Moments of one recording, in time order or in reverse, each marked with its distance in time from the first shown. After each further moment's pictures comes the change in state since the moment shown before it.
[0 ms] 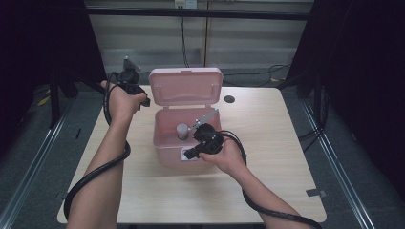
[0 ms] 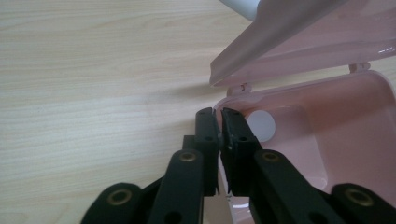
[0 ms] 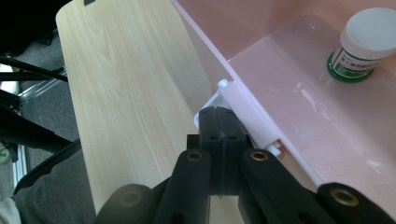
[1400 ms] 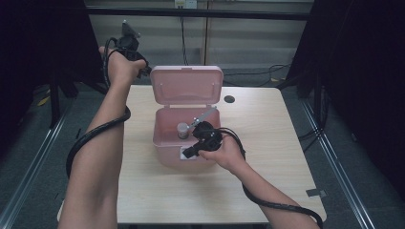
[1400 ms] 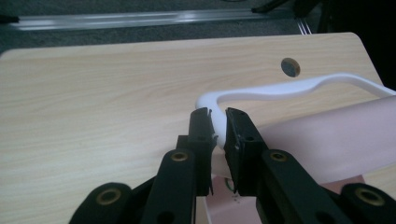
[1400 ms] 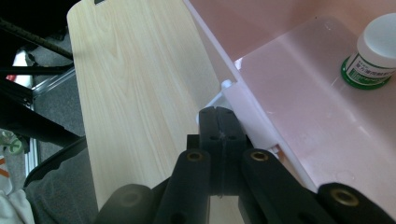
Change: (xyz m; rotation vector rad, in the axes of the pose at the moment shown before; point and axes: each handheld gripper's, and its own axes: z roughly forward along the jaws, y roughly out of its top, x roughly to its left) left arm -0.007 0.079 -0.026 -0.092 -0.014 0.044; right arm -0.007 0.006 0.003 0.013 0.045 -0.021
